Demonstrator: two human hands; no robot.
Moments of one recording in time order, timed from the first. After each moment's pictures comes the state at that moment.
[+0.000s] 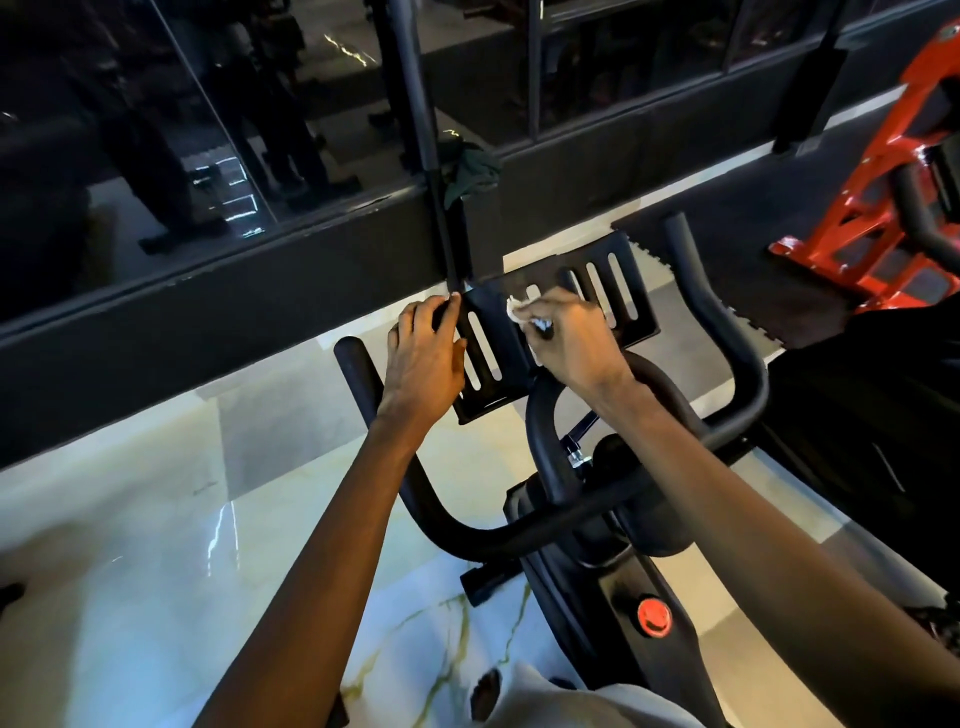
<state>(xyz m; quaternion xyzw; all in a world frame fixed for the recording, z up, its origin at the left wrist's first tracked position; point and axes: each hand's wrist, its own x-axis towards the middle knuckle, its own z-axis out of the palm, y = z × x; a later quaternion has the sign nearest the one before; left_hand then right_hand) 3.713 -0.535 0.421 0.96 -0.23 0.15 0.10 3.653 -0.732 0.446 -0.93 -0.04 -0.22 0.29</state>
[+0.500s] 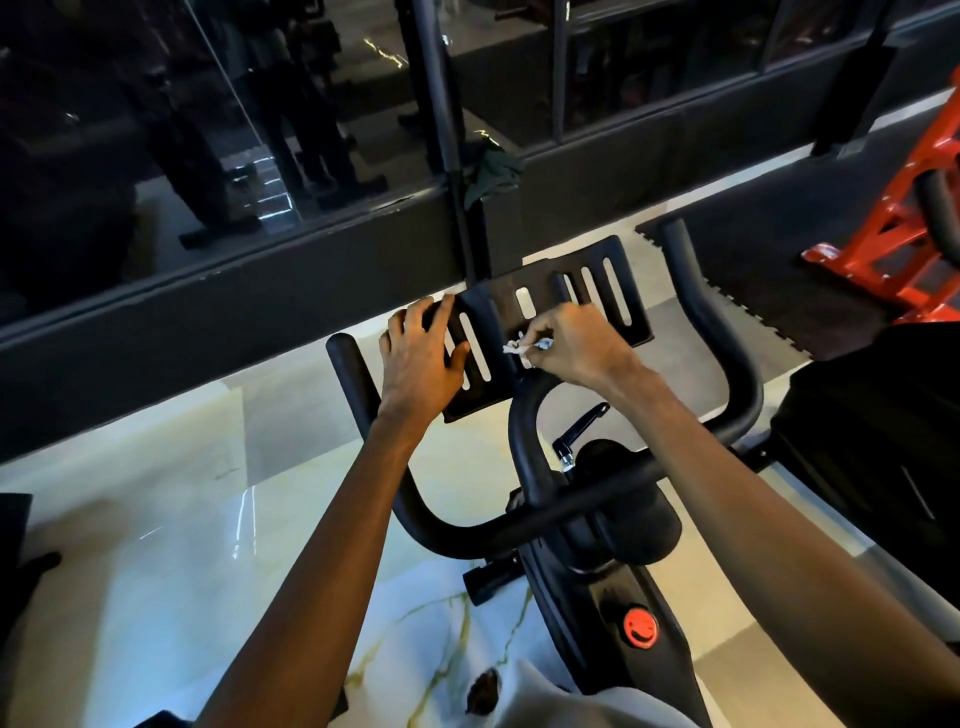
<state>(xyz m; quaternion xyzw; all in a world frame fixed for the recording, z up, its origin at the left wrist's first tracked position) 3.705 -0.550 0.420 0.97 -0.16 0.14 0.14 3.653 -0.764 0.450 -0.95 -0.04 -0.08 0.31</state>
